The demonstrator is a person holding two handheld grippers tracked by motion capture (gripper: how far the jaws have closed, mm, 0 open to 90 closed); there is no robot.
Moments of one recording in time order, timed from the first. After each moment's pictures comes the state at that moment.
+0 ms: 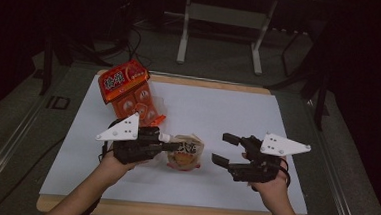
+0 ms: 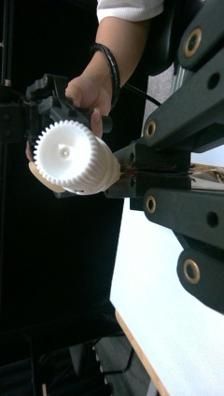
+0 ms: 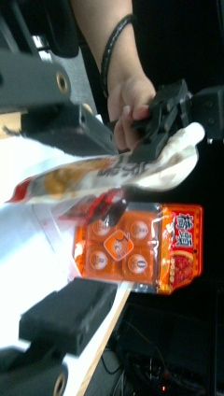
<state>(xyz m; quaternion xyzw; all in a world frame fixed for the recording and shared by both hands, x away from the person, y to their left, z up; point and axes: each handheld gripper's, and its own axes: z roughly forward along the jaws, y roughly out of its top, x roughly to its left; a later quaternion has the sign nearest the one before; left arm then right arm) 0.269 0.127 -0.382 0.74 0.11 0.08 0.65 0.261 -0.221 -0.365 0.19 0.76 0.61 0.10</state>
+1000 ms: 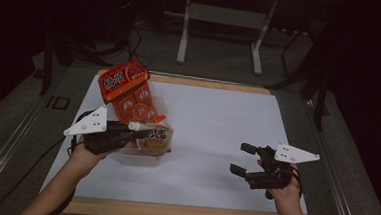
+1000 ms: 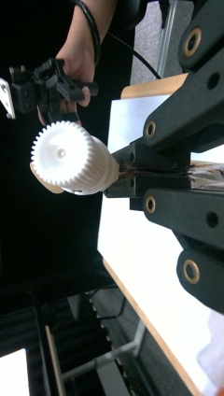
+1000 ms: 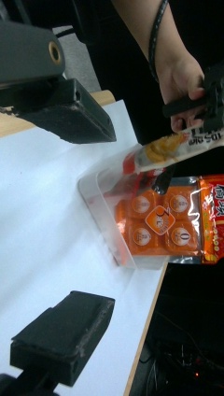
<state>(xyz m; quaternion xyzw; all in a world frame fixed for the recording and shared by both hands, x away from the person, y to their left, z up) 0.281 0.196 -0.392 0.75 0.13 0.15 0.63 0.269 -0.272 -0.413 0.23 0.76 0.60 0.08</state>
